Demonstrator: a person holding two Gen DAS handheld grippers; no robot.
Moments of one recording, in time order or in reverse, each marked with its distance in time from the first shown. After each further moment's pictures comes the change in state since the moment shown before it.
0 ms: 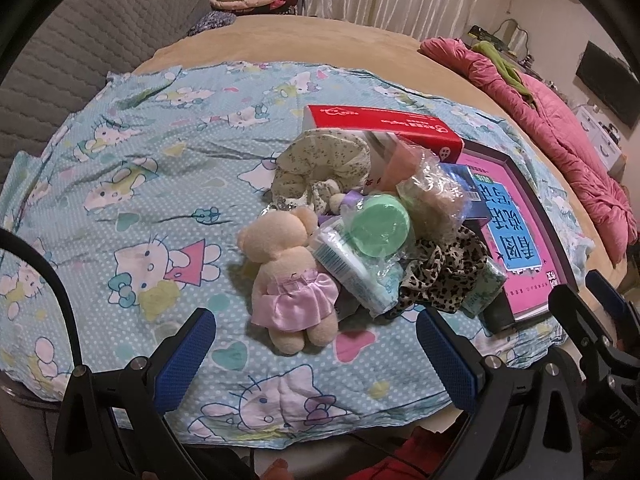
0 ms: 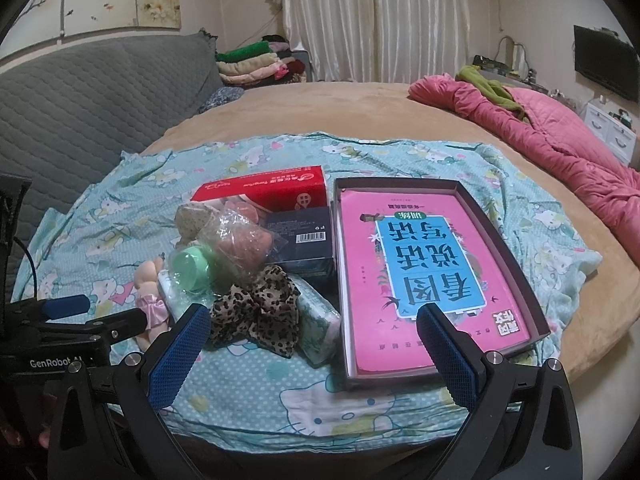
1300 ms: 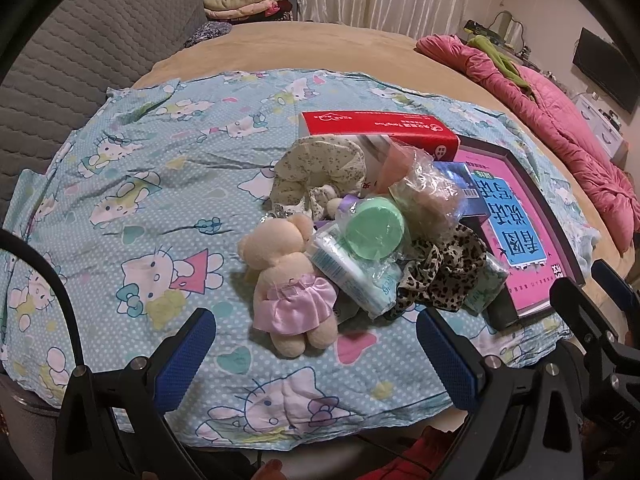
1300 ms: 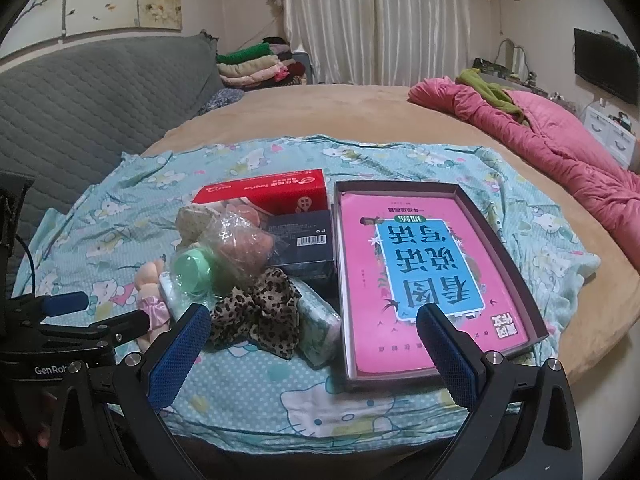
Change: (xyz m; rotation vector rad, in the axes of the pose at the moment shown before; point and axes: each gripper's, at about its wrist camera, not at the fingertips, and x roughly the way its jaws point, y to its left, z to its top) left arm -0.005 -0.009 0.001 0.049 -0.023 0.039; right arm -0.003 0.002 0.002 -0.006 -0.010 -0.003
